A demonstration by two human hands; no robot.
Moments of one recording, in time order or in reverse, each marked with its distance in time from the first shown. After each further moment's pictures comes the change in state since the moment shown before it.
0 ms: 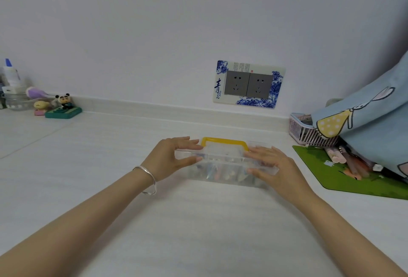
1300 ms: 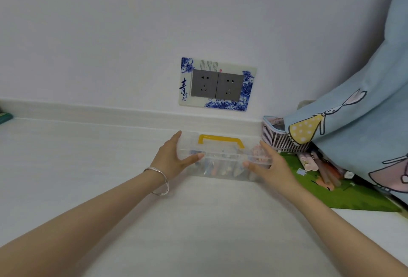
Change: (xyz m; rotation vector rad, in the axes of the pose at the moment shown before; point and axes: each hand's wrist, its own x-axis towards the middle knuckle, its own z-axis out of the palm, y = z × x) left_hand 0.100 0.003 0.097 -0.065 0.040 -0.276; right_hand 0.037 0.095 -0.027 0.279 0.155 0.437
